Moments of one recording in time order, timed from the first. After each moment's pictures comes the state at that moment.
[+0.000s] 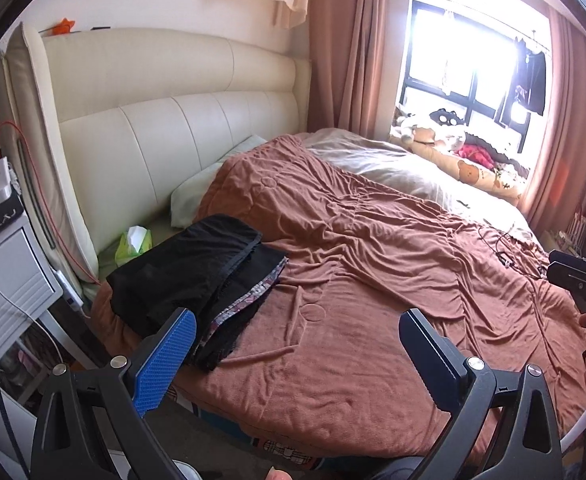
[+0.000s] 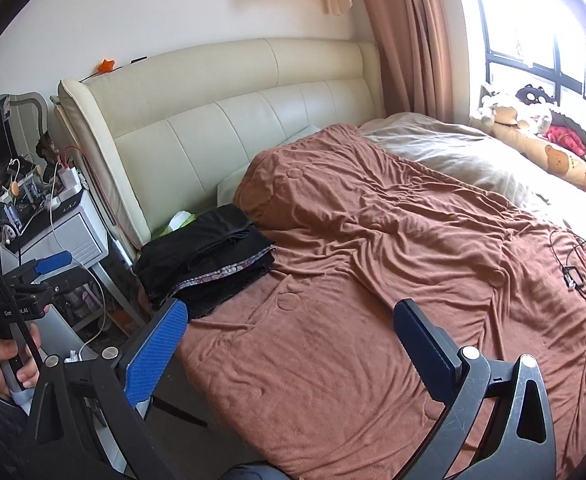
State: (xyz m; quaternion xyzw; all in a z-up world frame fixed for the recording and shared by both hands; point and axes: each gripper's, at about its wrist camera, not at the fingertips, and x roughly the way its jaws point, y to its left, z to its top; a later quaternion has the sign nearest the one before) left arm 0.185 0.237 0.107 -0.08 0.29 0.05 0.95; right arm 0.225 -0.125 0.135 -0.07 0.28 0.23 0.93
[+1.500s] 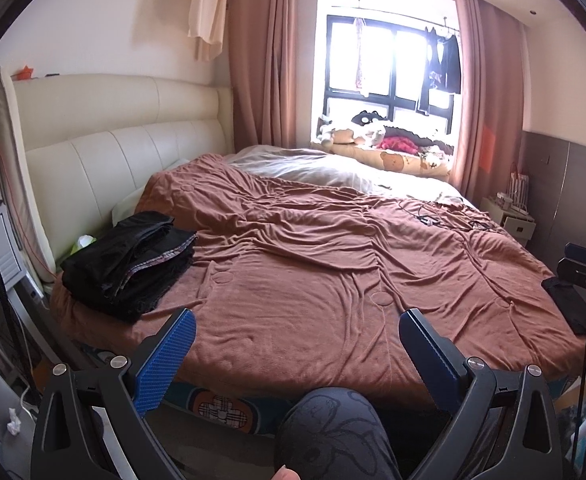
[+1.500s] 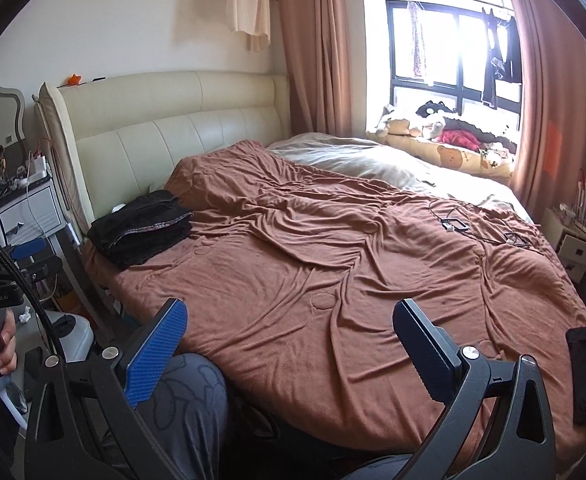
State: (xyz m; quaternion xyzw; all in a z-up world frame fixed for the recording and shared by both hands) left arm 0.039 0.082 0.044 -0.02 0.23 -0.04 0.97; right arm -0.021 -0.225 0.071 -0.07 0.21 0.08 0.97
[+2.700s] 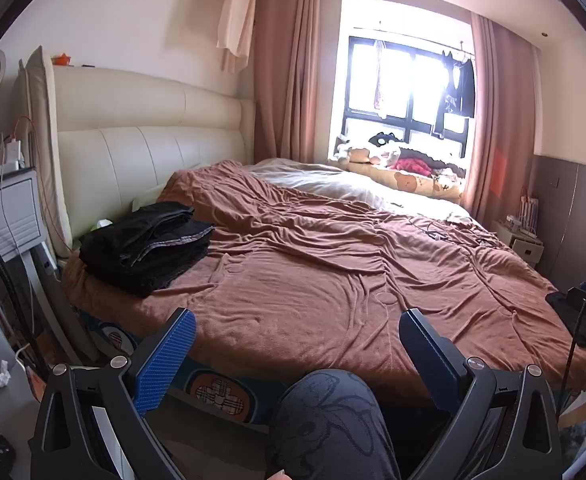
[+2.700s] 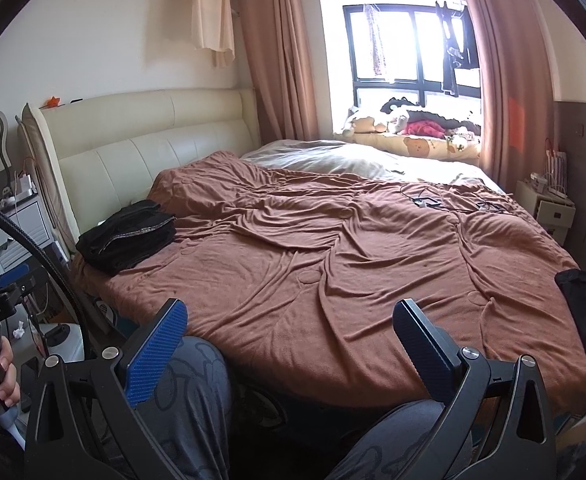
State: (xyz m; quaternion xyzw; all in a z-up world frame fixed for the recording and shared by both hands) left arm -0.013 0.085 0.008 -0.05 0.19 -0.01 0.98; right arm -0.063 -0.231 0.020 -0.02 0.18 0.04 0.98
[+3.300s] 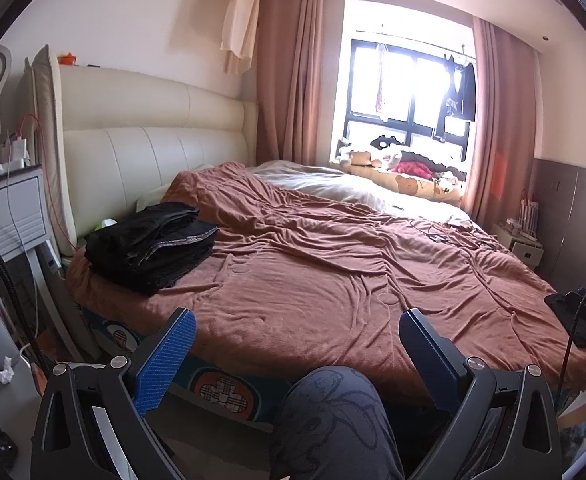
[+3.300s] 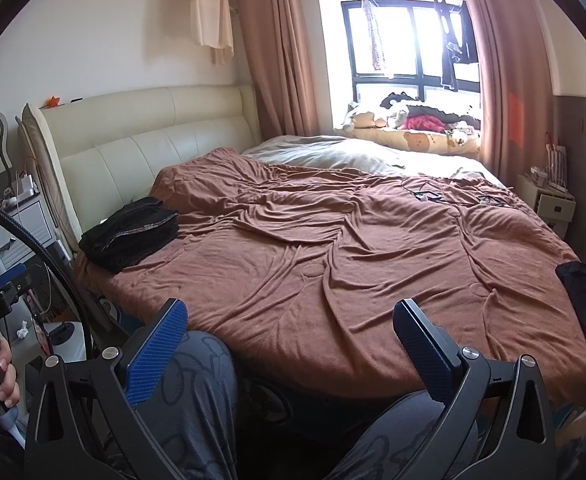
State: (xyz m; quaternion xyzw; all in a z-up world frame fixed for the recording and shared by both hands) left arm -0.025 0.091 0.008 -0.05 0.18 -0.01 0.98; right arm -0.071 -0.234 0.022 -0.02 0.19 0.04 0.98
